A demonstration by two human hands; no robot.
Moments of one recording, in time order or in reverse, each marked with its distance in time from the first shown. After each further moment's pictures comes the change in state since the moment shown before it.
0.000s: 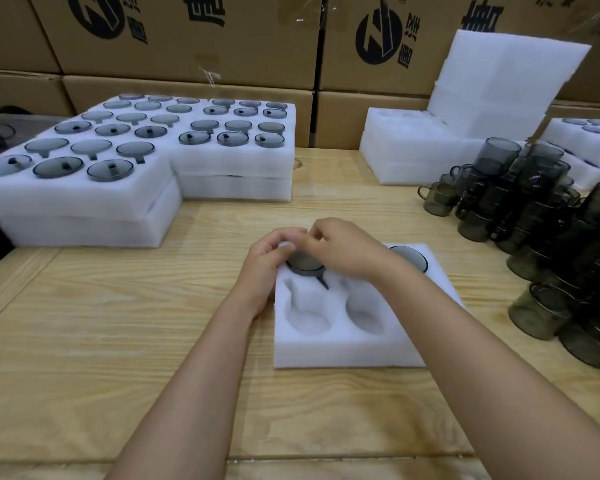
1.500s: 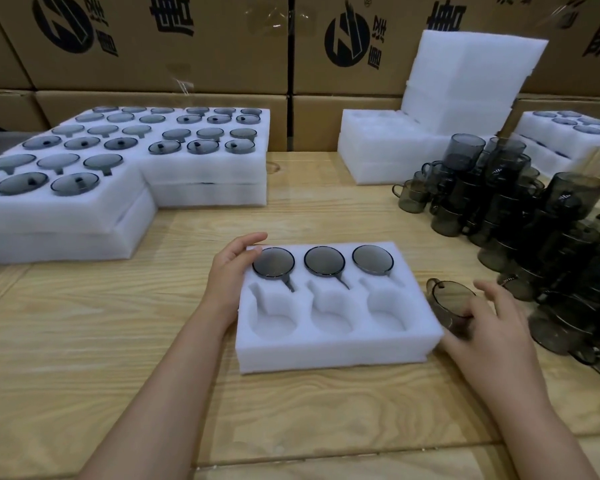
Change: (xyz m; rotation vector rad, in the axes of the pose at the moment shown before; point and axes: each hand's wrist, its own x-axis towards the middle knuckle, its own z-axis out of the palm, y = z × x) left_hand -0.009 0.003 0.011 -0.058 0.174 -0.015; right_hand -0.156 0.147 -0.006 -0.196 0.657 0.303
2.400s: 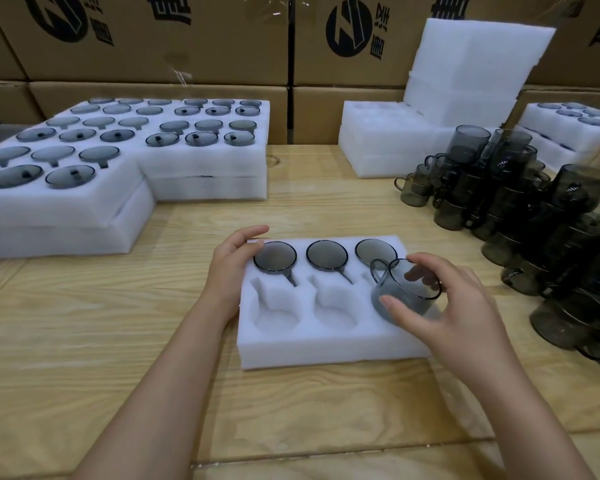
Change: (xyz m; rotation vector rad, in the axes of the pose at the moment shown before) left_hand 0.000 0.004 0.002 0.000 -0.003 -0.013; right_hand 0.007 -0.060 -0.016 0.423 -0.136 -0.130
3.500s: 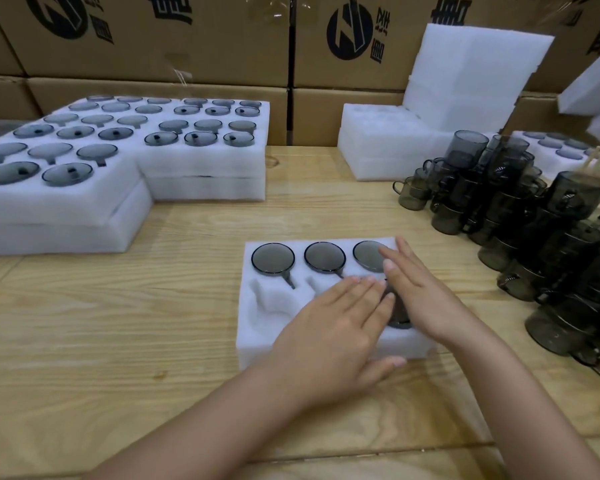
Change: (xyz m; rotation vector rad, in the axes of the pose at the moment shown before) left_hand -0.091 -0.007 0.073 1.812 -0.527 1.006; right_hand 0.044 0.014 0.019 0.109 -0.375 0.186
